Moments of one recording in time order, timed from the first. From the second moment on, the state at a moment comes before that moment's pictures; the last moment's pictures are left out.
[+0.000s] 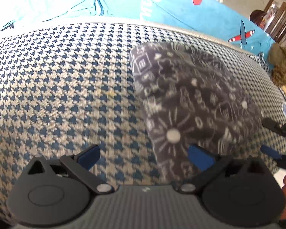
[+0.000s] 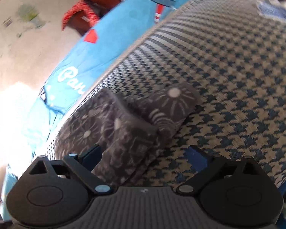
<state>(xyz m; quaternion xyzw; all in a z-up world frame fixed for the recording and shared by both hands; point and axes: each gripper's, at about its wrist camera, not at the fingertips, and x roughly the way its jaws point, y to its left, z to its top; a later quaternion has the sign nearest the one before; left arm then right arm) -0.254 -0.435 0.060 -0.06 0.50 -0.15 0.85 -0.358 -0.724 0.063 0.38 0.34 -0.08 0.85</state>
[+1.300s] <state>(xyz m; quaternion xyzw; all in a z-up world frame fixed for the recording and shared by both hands) -0.175 -0.444 0.035 -0.12 0.52 -0.22 0.81 -0.306 -0.731 0.040 0.40 0.37 -0.05 0.84</state>
